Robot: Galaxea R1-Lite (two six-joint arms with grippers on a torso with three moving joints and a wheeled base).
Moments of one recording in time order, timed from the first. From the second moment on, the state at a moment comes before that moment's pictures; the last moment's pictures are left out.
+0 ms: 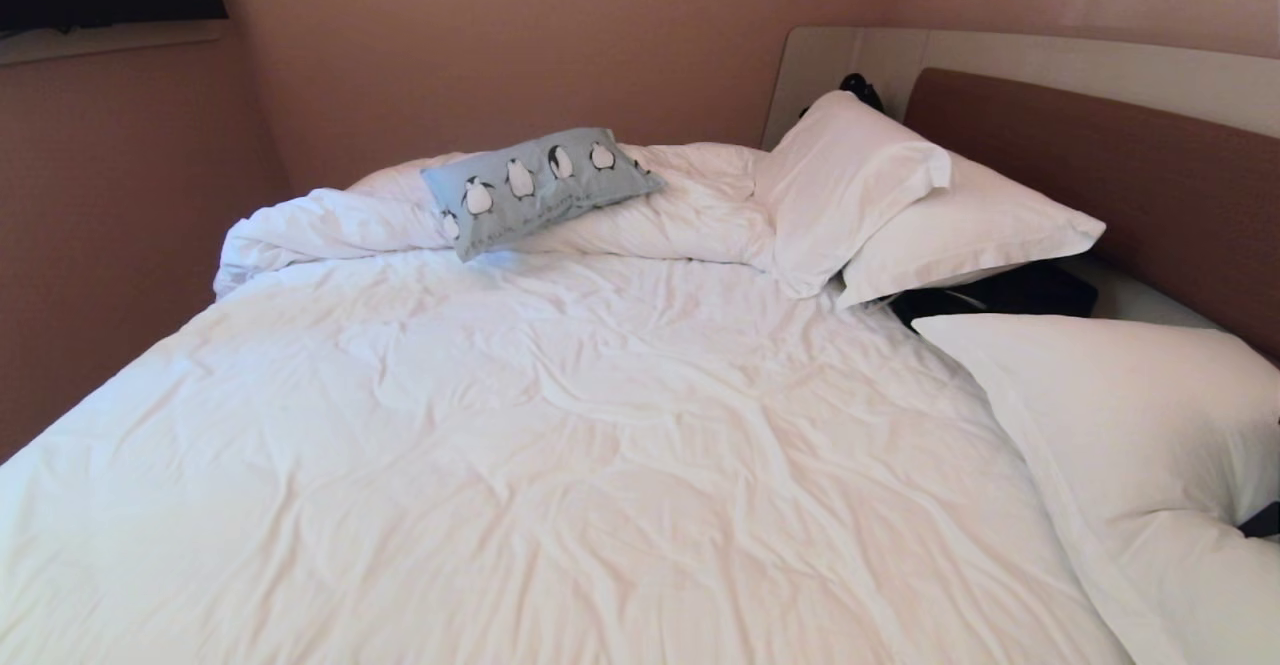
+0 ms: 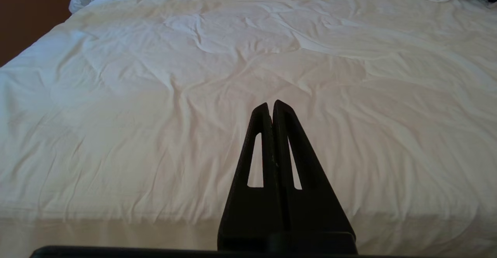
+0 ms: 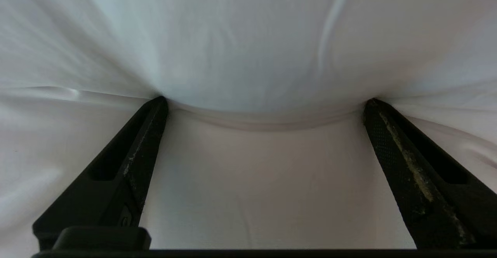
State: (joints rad) left arm 0.00 0.00 0.00 0.00 0.01 0.00; right arm -0.84 2.48 -1.94 0.73 0.25 -0.72
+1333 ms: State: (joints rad) left arm 0.00 0.00 0.00 0.00 0.01 0.00; right arm -0.83 2.44 -1.93 0.67 0.26 -0.69
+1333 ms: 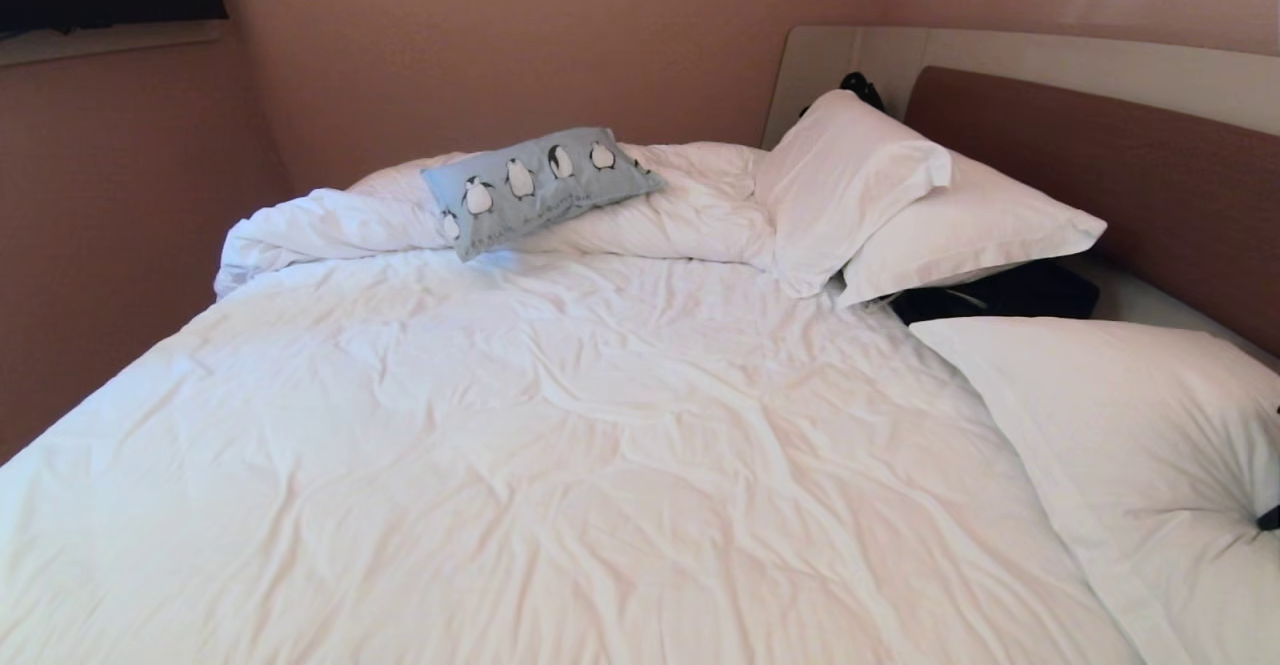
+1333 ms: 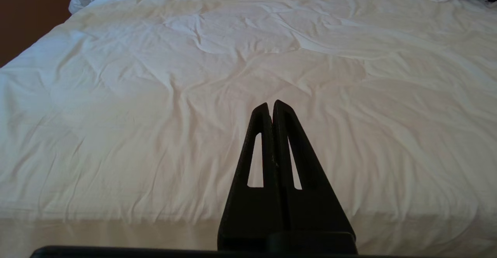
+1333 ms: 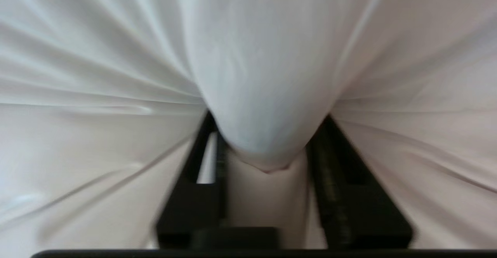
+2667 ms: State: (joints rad) left arm 0.00 0.00 0.00 0.00 0.01 0.00; right arm -0.83 2.16 -1.94 0.62 0.38 -0.43
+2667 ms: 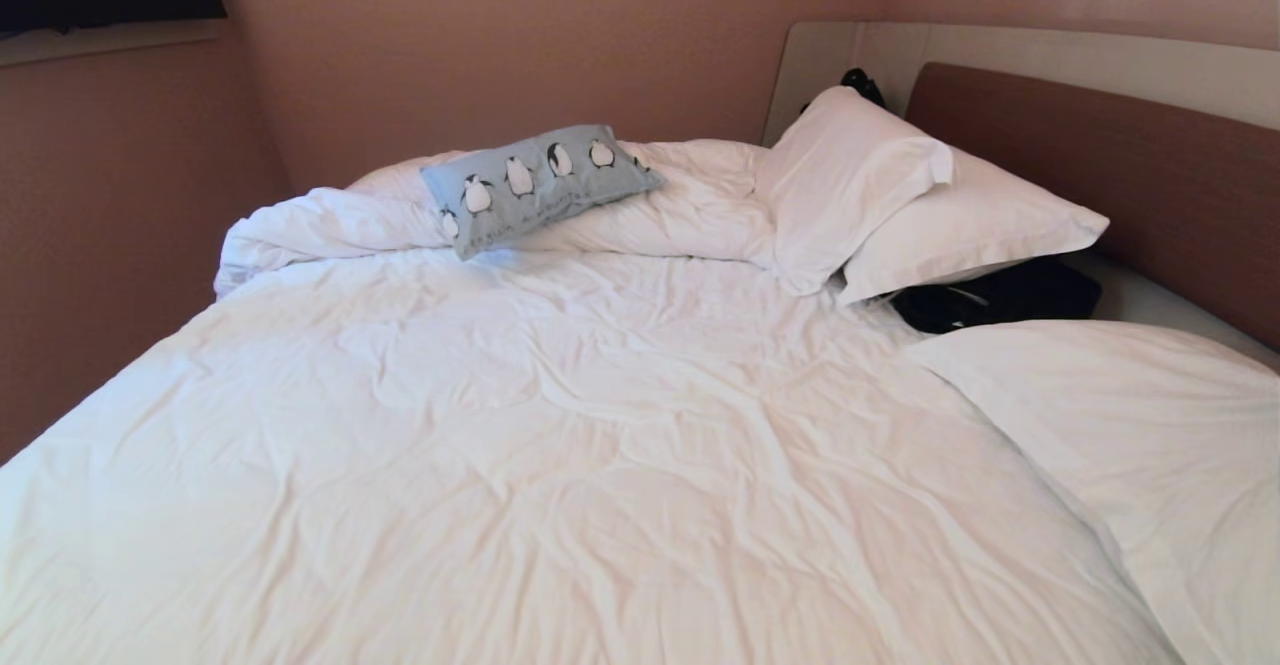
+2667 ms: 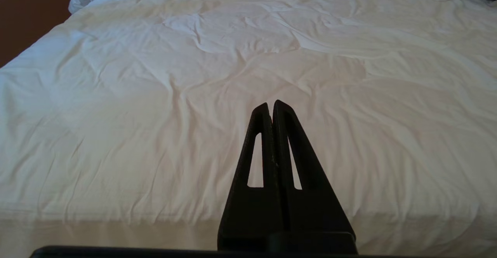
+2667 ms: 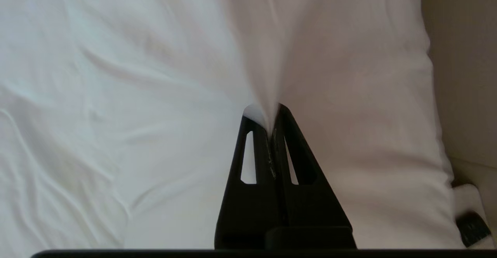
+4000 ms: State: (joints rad) left arm 0.00 0.00 0.00 0.00 0.01 0.00; right arm -0.85 2.14 -1.94 0.71 0.36 -0.54
